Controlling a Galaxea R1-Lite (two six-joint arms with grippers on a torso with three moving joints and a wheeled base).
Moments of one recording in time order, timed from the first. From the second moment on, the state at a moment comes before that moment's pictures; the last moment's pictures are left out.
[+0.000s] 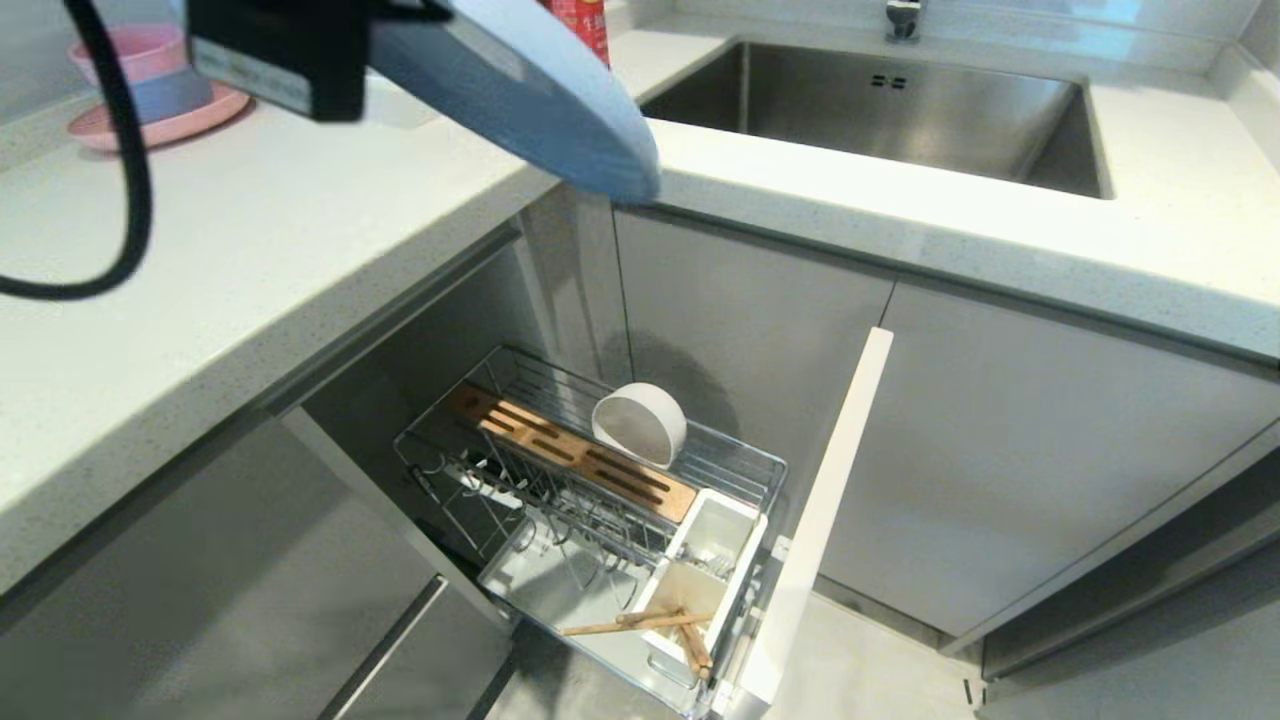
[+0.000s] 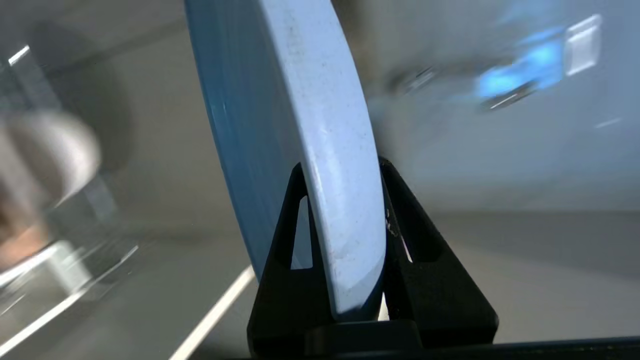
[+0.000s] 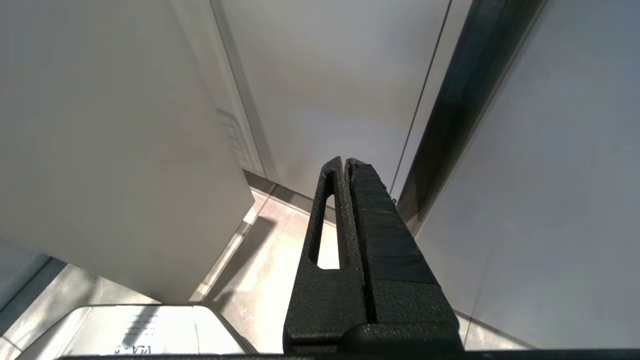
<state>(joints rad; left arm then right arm) -1.11 1.55 -1.92 0.34 0.93 -1.11 0.00 0.00 0.00 0.00 0.00 0.02</state>
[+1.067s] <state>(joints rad) -0.25 1.40 -1.90 -0.07 0.90 -0.43 0.00 0.00 0.00 0.00 0.00 0.02</state>
